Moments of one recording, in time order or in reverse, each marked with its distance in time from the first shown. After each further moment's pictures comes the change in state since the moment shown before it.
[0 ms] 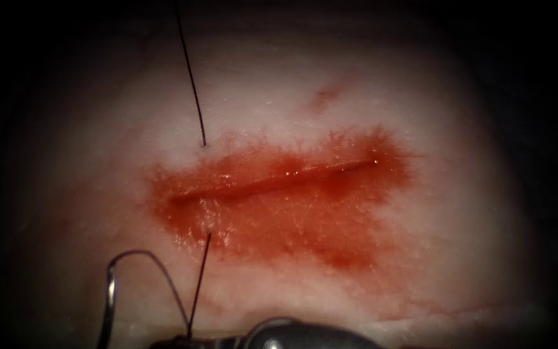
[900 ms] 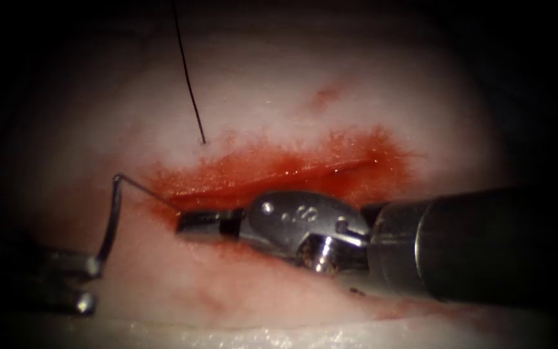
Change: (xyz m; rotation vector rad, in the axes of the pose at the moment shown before) right arm -0.005 0.015 0.004 -0.108 -0.074 -0.056; left arm 0.003 -0.006 0.000 0.045 0.000 0.015
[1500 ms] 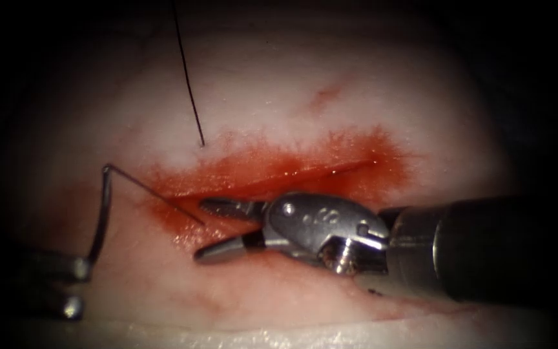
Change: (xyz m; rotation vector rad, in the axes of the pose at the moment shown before) right arm 0.000 0.000 -0.001 0.038 0.051 -0.014; left arm 0.001 0.001 0.001 0.005 0.009 -0.008
